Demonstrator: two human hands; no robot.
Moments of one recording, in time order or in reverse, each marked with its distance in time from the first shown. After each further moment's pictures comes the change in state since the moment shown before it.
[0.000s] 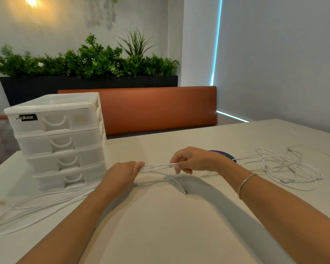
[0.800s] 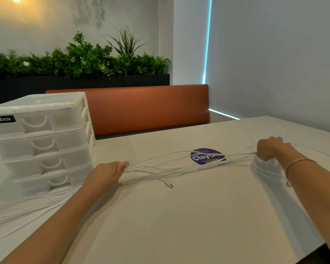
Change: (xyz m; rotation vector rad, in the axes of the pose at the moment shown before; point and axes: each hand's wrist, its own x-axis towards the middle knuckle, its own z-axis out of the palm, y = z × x) left_hand 0.000 -0.001 -0.003 0.013 -0.001 -0.057; right_hand -0.085 0.155 -0.123 -0.770 0.315 1.030
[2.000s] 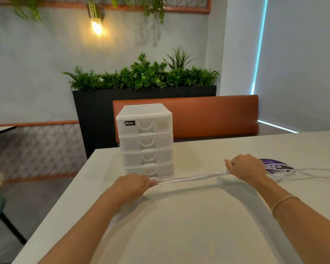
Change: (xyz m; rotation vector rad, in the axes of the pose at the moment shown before) left_hand -0.095 -0.104 -0.093 0.160 -0.234 -0.009; right_hand -0.159 -0.214 -0.014 0.298 0.468 -0.496
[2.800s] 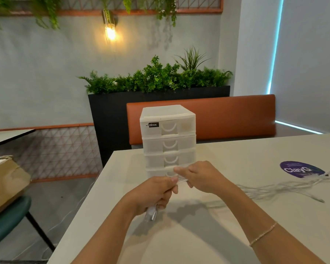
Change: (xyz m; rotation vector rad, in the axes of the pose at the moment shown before) left_hand -0.024 -0.012 -0.005 -1.174 -0.195 0.043; right_hand -0.061 -0.174 -0.055 0.638 -0.258 -0.358
